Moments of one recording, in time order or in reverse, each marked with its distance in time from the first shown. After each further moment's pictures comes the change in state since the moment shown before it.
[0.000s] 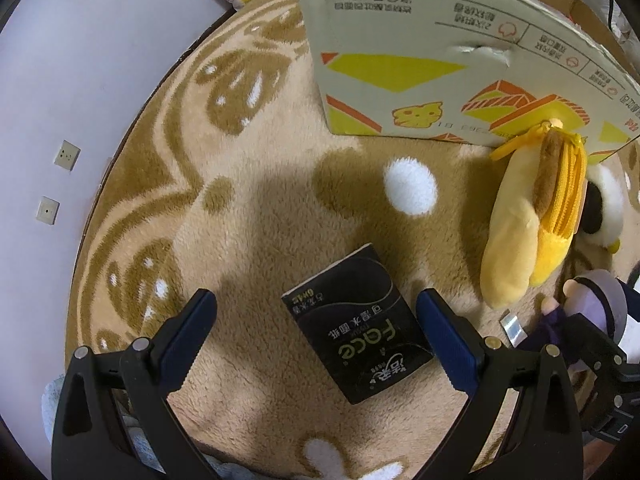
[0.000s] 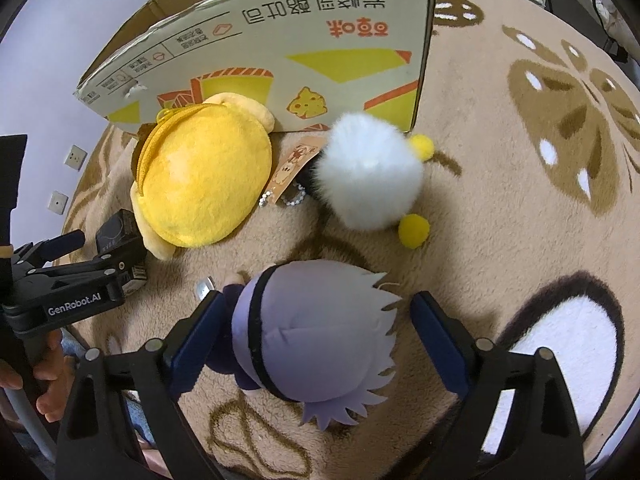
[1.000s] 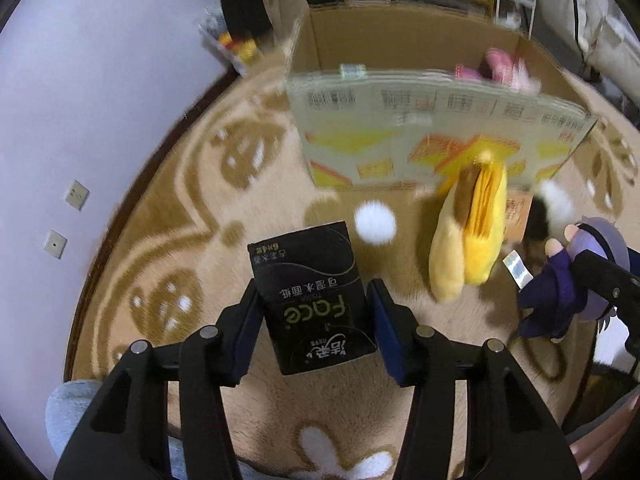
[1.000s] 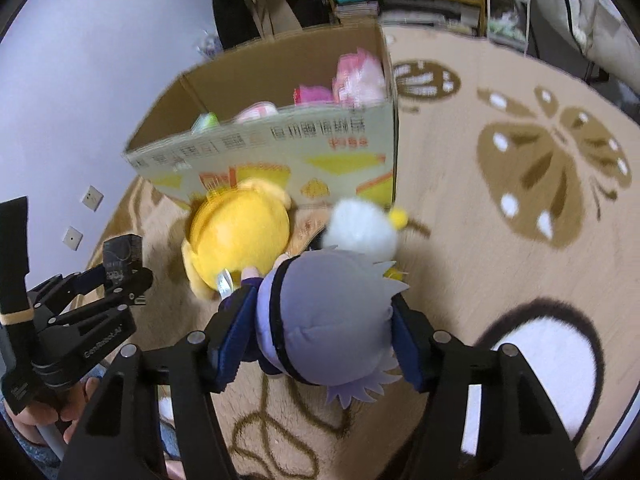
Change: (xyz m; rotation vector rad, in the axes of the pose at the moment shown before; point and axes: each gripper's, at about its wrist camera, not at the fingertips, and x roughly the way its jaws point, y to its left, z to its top) left arm -0.065 -0.011 -0.036 0.021 -0.270 -0.001; right arm -0.073 -0.014 -0.005 0.006 -0.247 0.020
